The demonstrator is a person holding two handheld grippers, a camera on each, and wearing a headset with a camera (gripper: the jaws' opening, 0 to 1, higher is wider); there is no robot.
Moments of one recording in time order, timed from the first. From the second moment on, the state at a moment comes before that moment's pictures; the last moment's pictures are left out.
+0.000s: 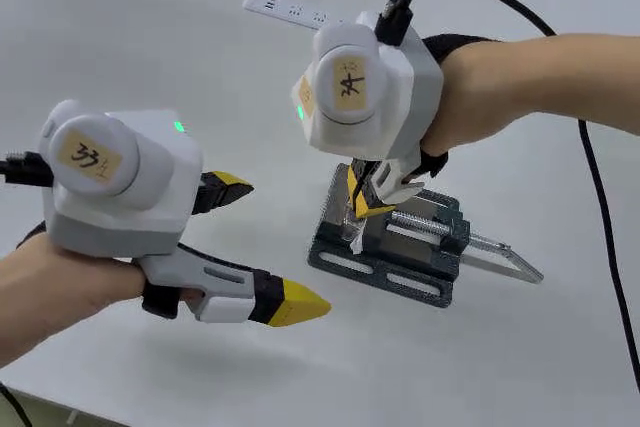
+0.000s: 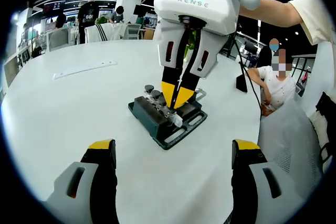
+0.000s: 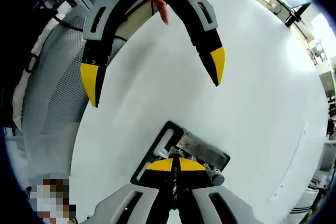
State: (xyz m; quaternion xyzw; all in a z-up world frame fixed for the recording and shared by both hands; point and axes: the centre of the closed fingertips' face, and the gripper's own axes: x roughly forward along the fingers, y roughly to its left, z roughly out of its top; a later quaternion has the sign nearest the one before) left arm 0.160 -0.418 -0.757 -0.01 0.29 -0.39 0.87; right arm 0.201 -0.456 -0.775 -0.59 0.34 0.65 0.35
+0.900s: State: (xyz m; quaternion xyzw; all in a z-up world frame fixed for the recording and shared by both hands) left arm 0.168 -0.409 -0.731 0.00 0.27 -0.37 0.89; right arm 0.202 -0.460 -0.772 -0.56 0.35 0.65 0.38
